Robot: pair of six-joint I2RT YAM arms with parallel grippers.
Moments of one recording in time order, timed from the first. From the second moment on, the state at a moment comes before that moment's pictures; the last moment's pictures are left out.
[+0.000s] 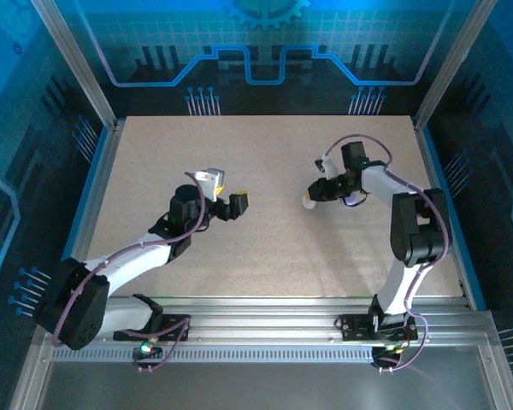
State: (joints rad) left arm -0.45 1.25 0.56 0.38 0.10 -0.30; right arm 0.12 1.84 1.22 -0.56 -0.63 -0.06
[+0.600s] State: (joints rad) left arm -0.43 1.24 0.56 0.26 0.04 -0.31; right arm 0.03 2.02 1.36 -0.65 -0.60 -0.02
